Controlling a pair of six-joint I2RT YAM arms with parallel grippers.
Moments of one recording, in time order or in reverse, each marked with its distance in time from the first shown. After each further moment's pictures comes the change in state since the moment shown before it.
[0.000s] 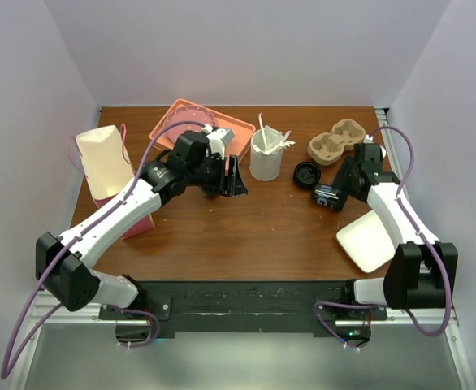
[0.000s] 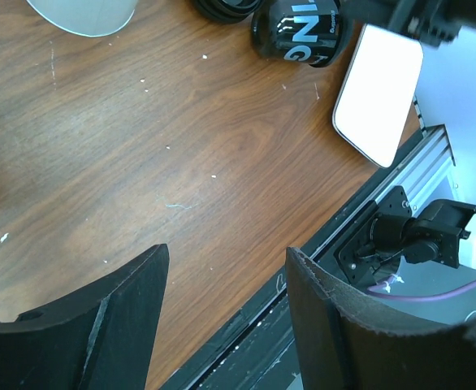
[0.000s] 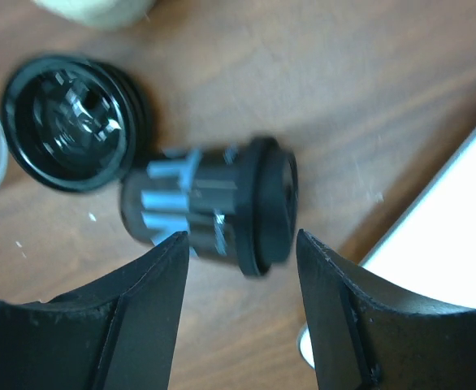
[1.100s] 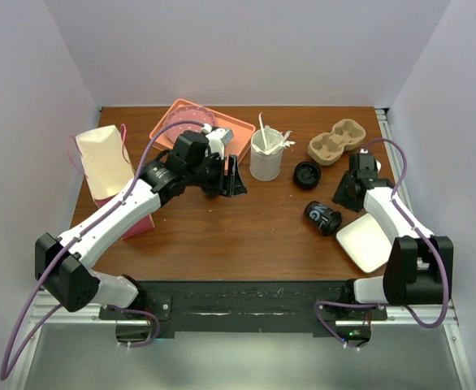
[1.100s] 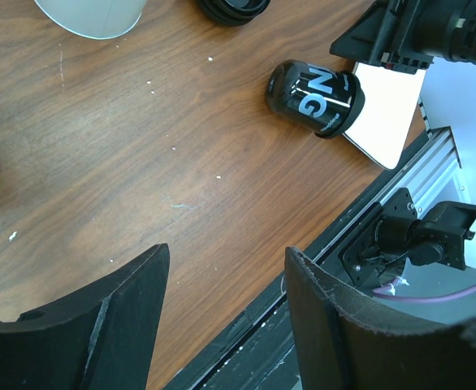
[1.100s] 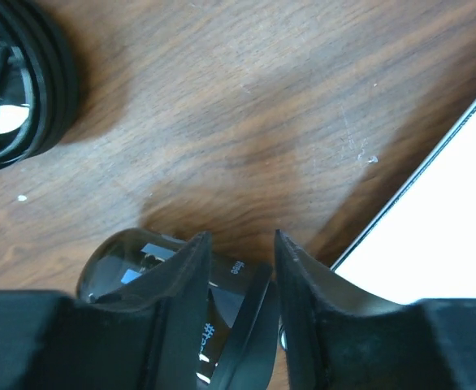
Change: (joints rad) left arm 0.000 -0.008 0.000 -0.006 -0.016 0.008; right arm -0.002 0.045 -0.084 0.004 0.008 0.010
